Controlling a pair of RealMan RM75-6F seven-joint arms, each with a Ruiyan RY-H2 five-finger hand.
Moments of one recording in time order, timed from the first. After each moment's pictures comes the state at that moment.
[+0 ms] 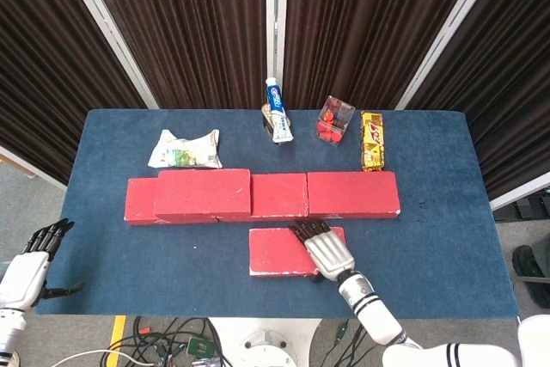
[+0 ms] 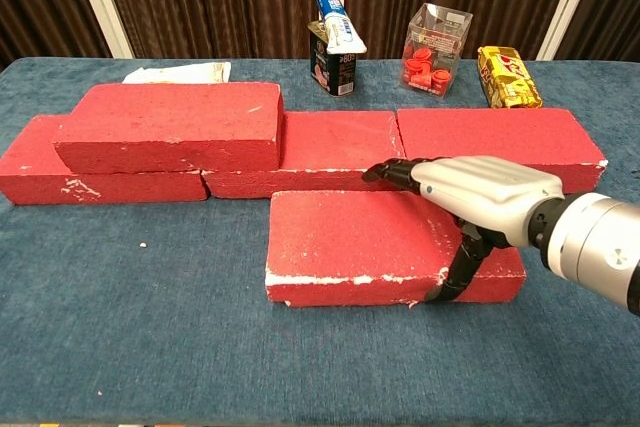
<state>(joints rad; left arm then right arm) -0.10 -1.12 0.10 -1.54 1.51 1.40 -0.28 0.57 -1.62 0.11 -1.80 -0.98 0.98 -0.73</state>
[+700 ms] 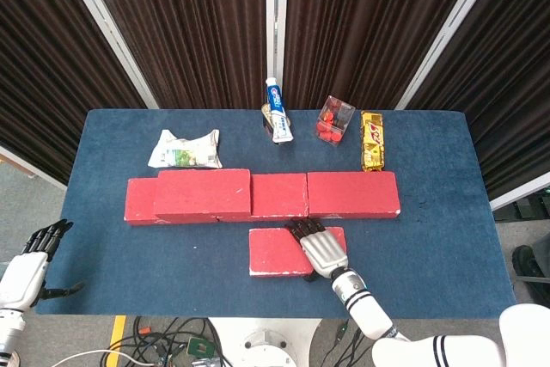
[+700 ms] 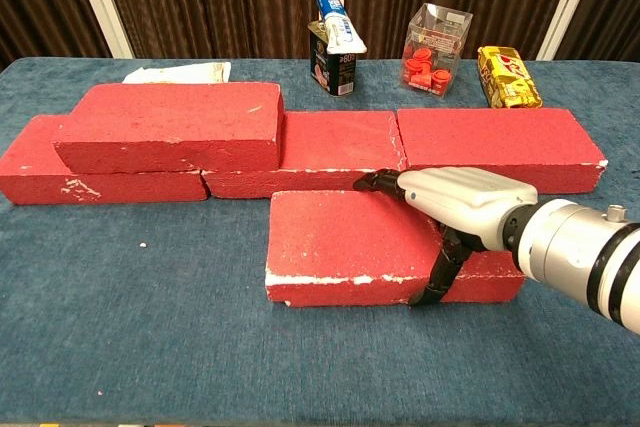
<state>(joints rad) -0.08 -1.12 0.08 -1.54 1.51 1.39 -0.29 0.64 -1.68 0.09 -1.74 -0.90 1.00 -0.69</state>
